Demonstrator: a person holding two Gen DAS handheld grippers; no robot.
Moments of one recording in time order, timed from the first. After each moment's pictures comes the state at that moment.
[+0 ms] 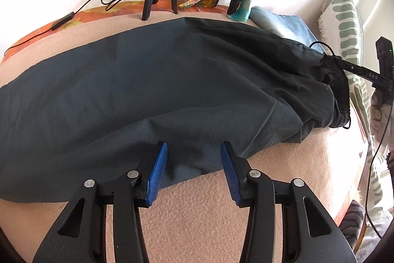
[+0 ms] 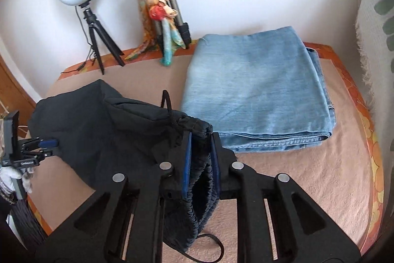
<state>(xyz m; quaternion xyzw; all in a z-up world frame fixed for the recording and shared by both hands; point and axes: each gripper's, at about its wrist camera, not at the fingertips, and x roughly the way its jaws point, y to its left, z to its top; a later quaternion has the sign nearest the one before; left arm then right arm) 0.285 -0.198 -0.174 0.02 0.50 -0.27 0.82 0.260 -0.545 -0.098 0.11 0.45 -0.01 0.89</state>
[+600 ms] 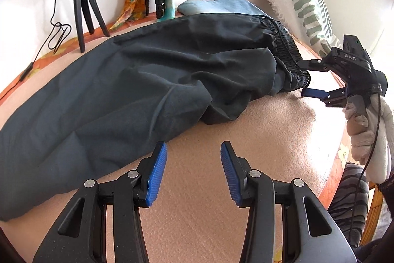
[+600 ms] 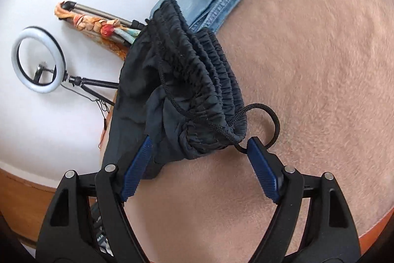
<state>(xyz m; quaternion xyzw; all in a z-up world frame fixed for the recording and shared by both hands) 0.216 -0.264 -0.151 0.12 0.45 -0.36 0.81 0.147 -0.539 -0.183 0.51 0.39 -0.07 0.76</state>
